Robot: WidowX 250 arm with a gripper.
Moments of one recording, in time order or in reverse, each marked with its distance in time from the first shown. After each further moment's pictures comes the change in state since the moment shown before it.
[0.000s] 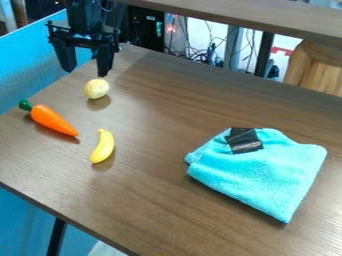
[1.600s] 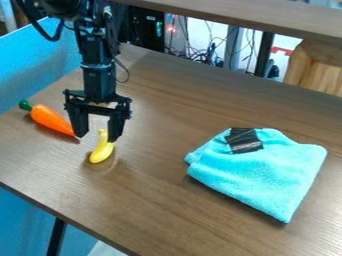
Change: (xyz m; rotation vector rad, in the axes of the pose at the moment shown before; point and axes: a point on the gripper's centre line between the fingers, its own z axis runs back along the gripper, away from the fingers) arm -0.046 -0.026 -0.082 -0.049 0.249 -0.064
